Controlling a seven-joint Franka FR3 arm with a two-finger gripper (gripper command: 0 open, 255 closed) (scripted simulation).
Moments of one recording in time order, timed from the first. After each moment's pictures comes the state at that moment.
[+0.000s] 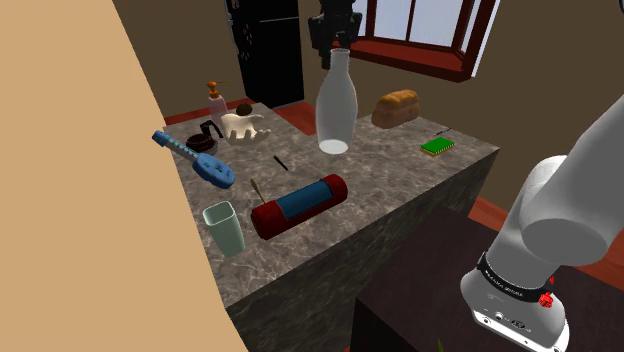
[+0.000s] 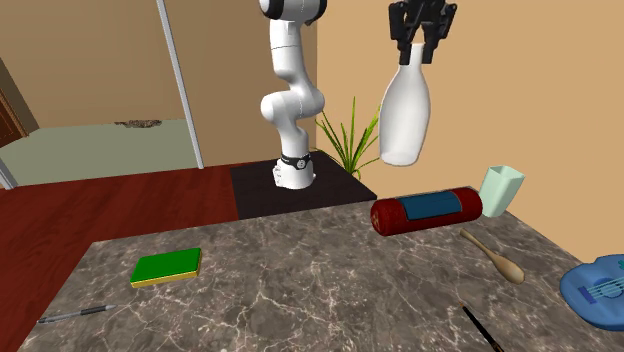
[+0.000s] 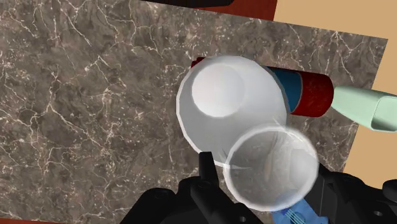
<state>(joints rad) 0.13 -0.19 0.03 -1.63 0.00 1.49 0.21</state>
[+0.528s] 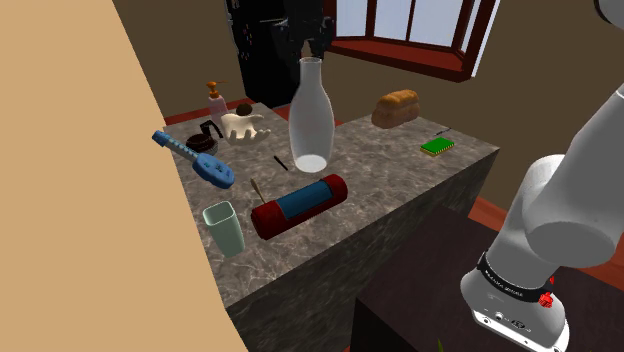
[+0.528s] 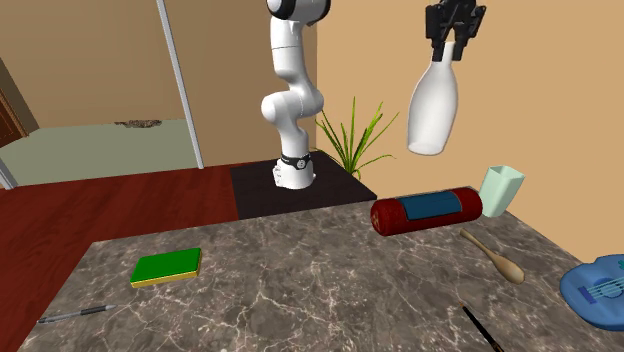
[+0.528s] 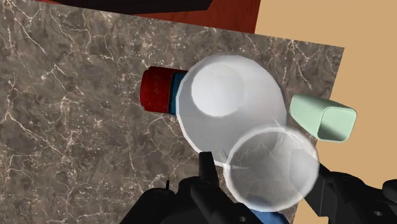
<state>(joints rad) 0.21 -0.15 0.15 -1.57 0.00 1.48 0.41</state>
